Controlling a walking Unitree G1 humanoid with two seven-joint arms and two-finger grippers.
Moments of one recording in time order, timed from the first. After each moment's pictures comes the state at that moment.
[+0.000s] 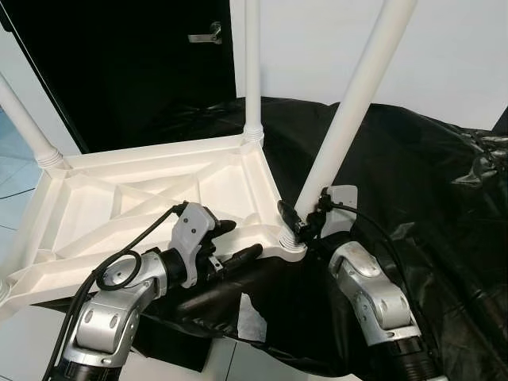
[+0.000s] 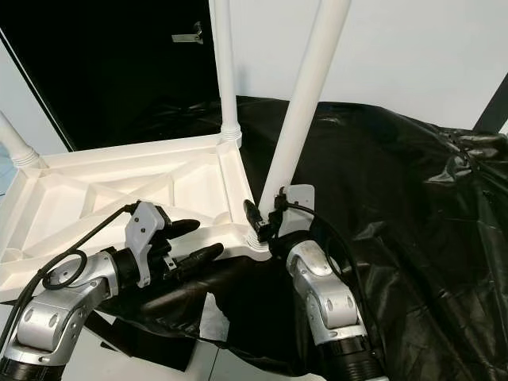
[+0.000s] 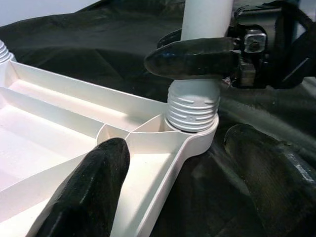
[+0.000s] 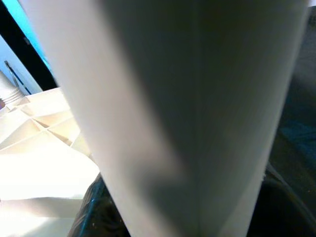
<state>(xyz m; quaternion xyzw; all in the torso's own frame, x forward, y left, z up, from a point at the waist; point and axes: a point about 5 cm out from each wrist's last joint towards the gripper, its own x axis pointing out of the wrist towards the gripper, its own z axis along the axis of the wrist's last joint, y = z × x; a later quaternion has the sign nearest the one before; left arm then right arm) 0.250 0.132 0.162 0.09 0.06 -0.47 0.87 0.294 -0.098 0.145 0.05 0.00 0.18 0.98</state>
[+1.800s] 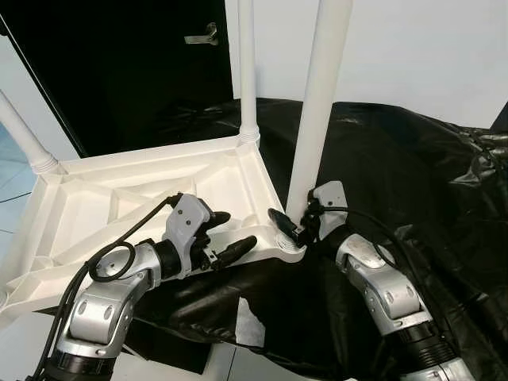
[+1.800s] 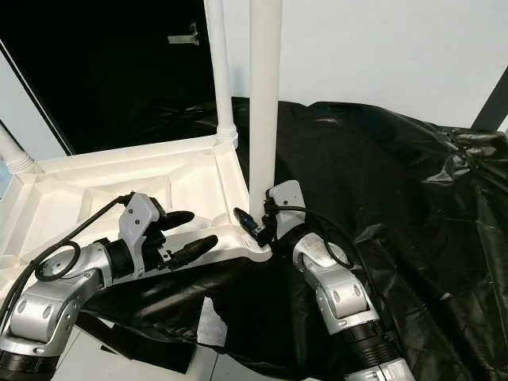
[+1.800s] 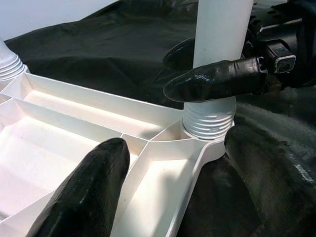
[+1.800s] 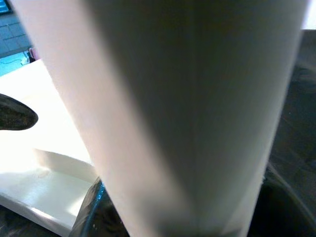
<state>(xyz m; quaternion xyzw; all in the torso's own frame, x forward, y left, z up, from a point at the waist) 0.257 0.139 0.172 0.11 0.05 -0.47 0.88 0.295 -0.094 0.144 -0.05 0.02 0.32 0.95</state>
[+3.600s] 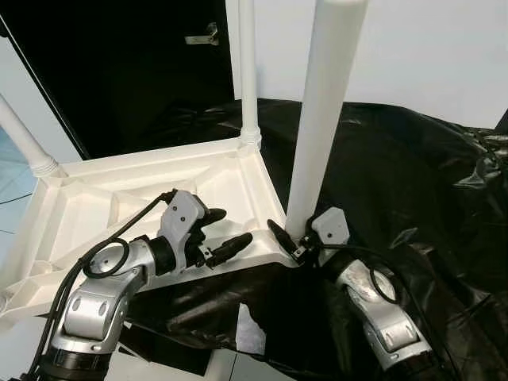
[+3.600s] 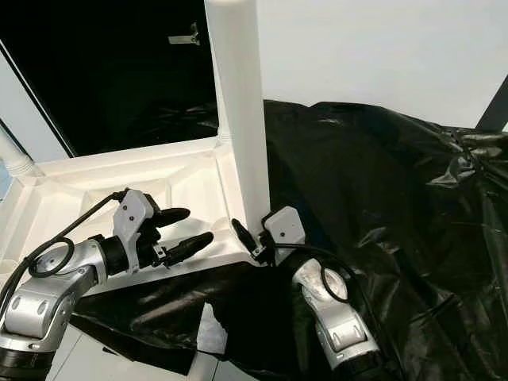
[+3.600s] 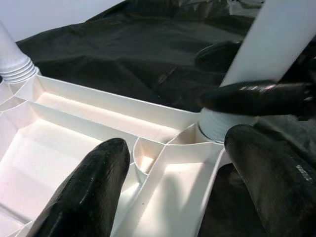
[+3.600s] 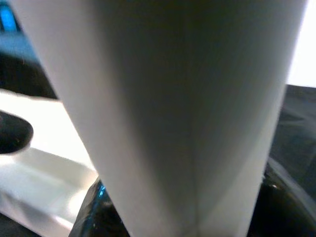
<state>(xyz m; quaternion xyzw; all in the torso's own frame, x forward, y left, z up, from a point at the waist) 0.261 0.145 0.176 0.11 0.05 -0.45 0.88 0.266 -0.094 0.125 -0.07 -0.10 0.31 0.94</state>
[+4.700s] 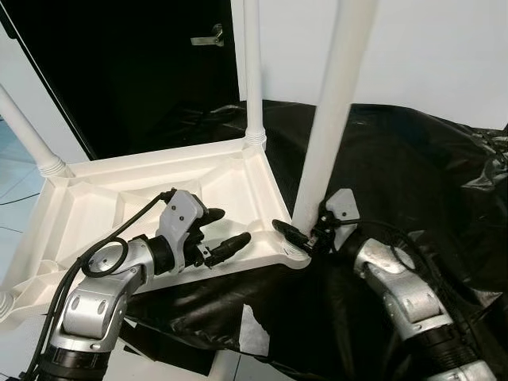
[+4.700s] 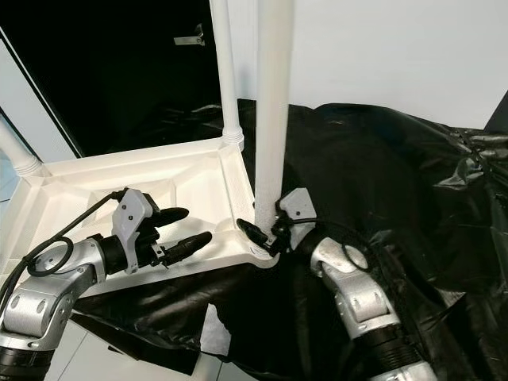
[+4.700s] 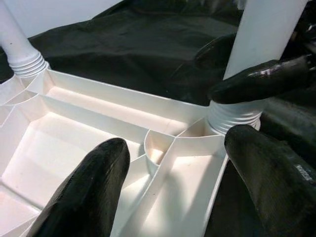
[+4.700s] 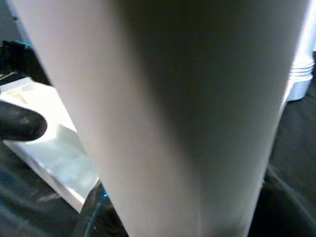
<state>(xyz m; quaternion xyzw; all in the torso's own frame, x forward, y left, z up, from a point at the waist) 0.263 0.147 0.175 0.11 0.06 -0.45 0.88 0.291 -0.120 0.138 -0.09 -0.01 0.41 0.91</state>
